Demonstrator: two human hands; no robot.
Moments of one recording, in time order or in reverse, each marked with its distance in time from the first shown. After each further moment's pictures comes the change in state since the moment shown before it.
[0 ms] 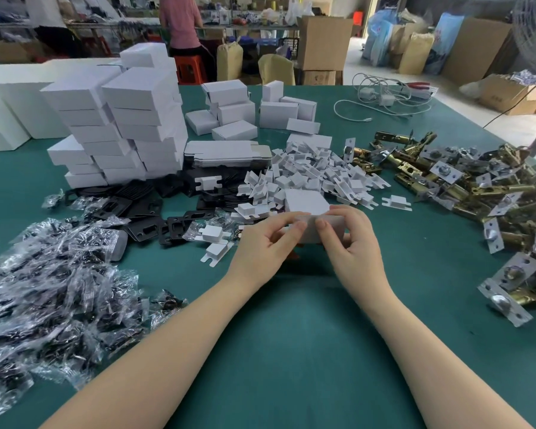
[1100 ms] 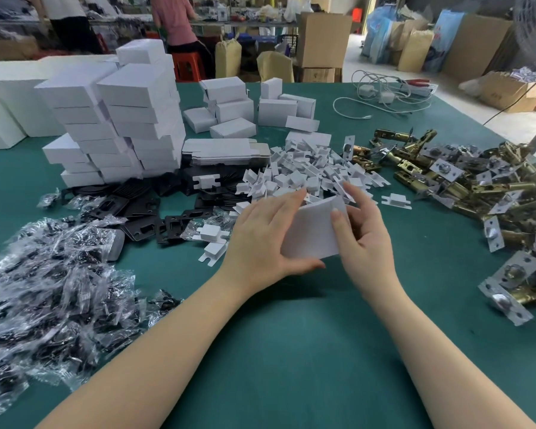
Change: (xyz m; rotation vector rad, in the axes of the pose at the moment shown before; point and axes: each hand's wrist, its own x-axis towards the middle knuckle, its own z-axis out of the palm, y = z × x) left_hand 0.004 0.000 -0.008 0.908 0.093 0.501; right_hand 0.002 -0.006 -0.008 0.190 0.038 0.080
